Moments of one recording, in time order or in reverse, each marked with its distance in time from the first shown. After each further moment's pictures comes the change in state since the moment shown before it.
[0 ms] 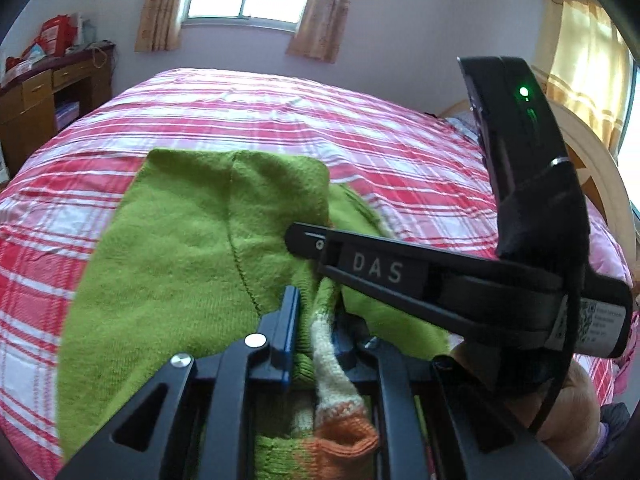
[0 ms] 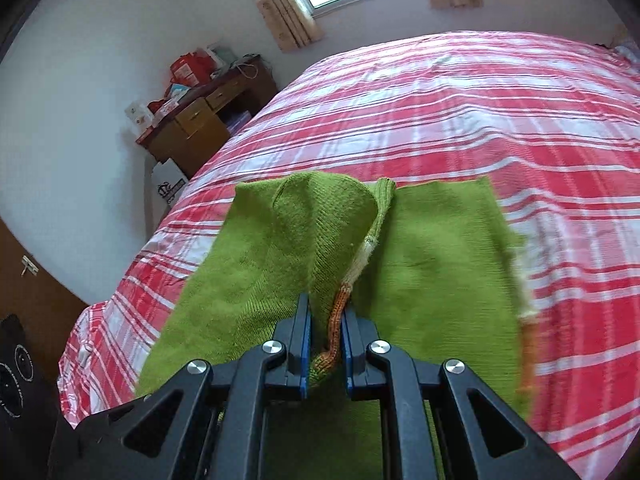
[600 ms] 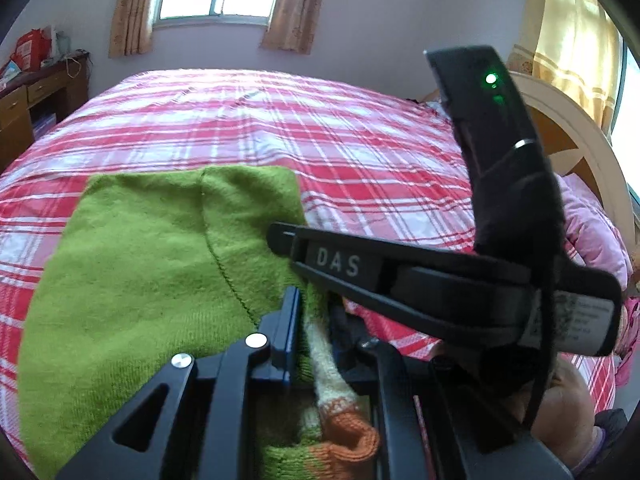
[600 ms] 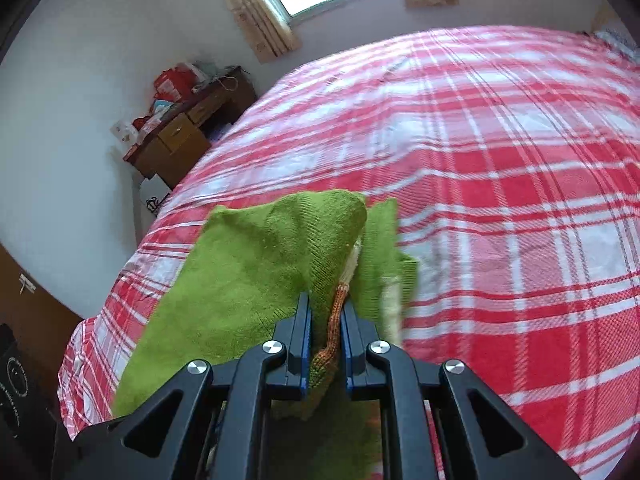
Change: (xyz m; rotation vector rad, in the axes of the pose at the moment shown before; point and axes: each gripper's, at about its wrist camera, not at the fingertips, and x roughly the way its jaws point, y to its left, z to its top) left arm 0.045 -0.061 0.015 0.055 0.036 -0.030; right arm -0.019 -0.081 0.017 0.056 -0.004 -0.016
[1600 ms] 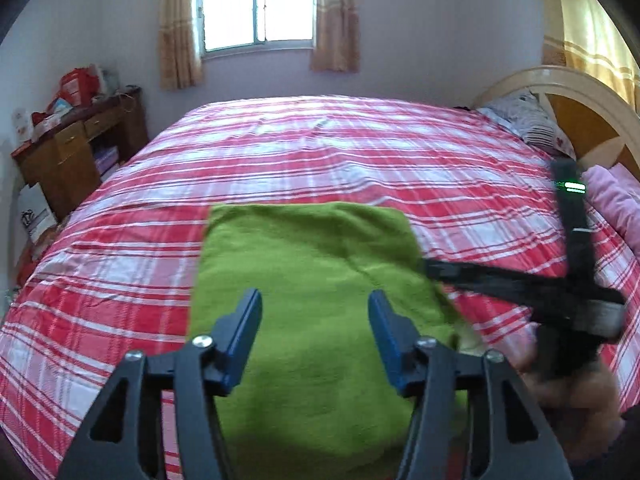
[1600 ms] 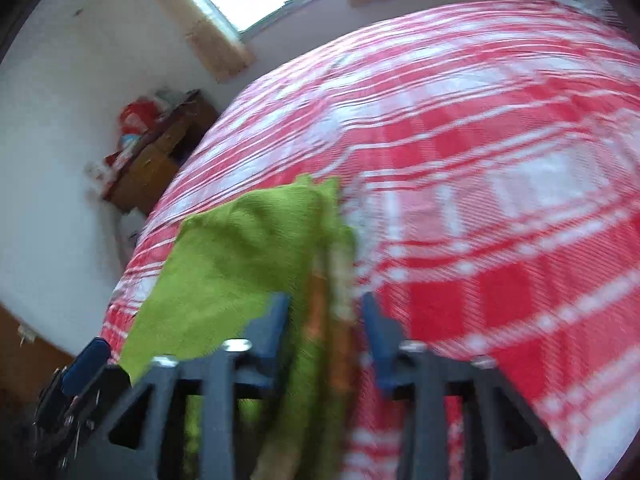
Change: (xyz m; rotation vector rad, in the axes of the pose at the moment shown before) left arm -0.064 0.049 0.000 0.045 -0.087 0.265; right arm -0.029 -0.023 -0.031 0.178 -0.058 -0.073
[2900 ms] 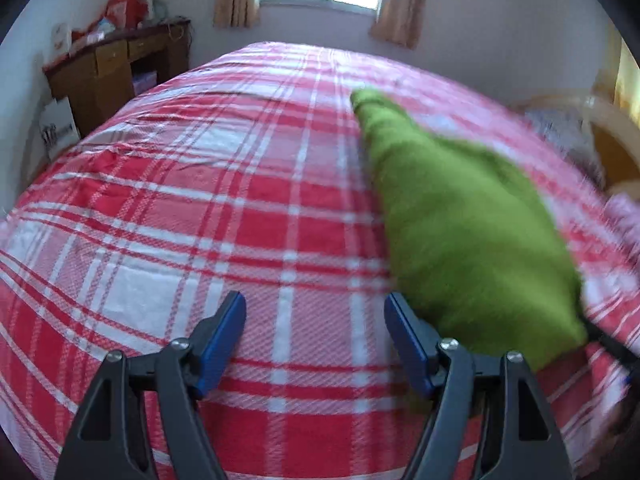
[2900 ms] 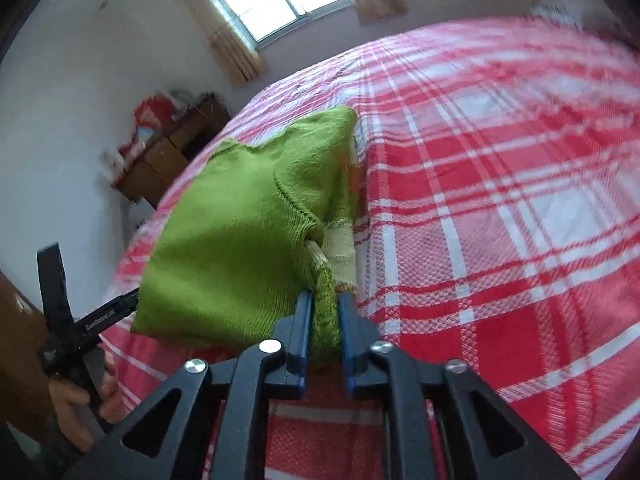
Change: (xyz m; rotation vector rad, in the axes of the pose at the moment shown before) left arm 0.011 0.108 -0.083 -0.157 0.158 0.053; right arm -0.078 0.014 -0.124 -0.096 -0.044 -0.009
